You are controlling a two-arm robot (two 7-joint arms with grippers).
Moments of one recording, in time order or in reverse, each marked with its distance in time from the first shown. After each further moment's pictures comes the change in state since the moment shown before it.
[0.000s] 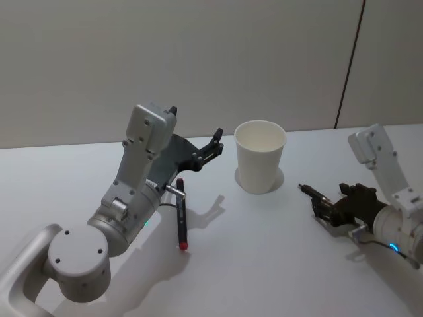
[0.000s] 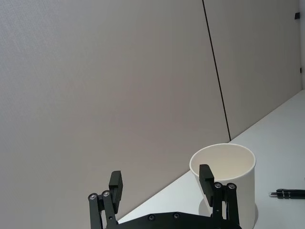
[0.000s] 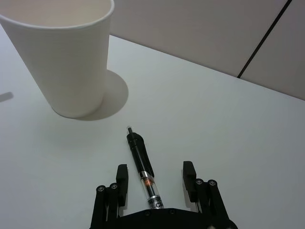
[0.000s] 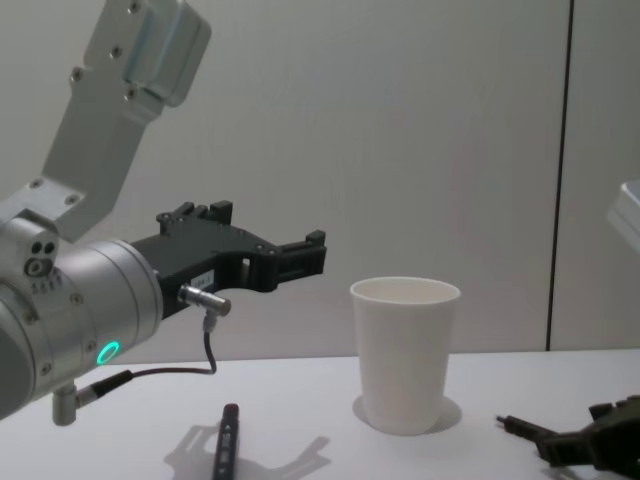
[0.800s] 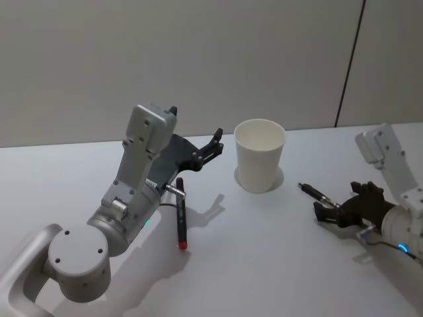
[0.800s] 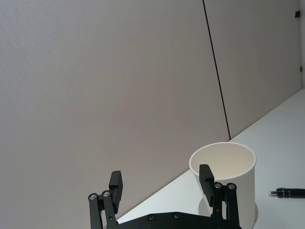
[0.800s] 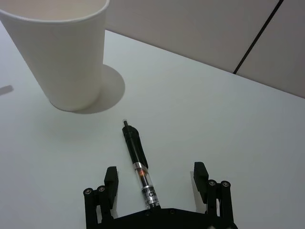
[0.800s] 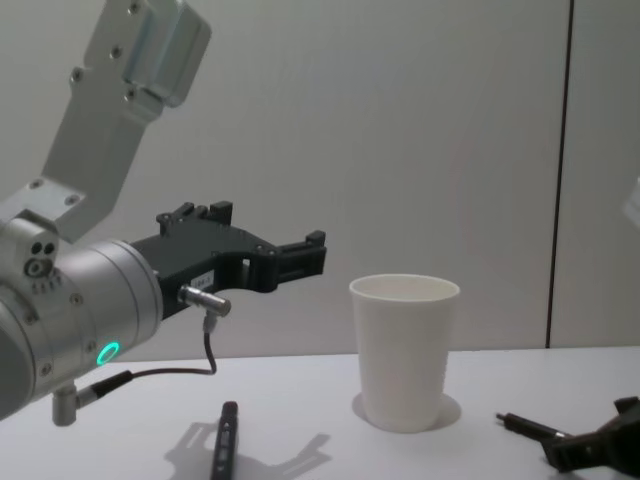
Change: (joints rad) left arm 0.000 0.000 0.000 0.000 0.000 0.000 0.000; right arm -0.017 0.027 0.013 -0.040 0.008 0.020 0.017
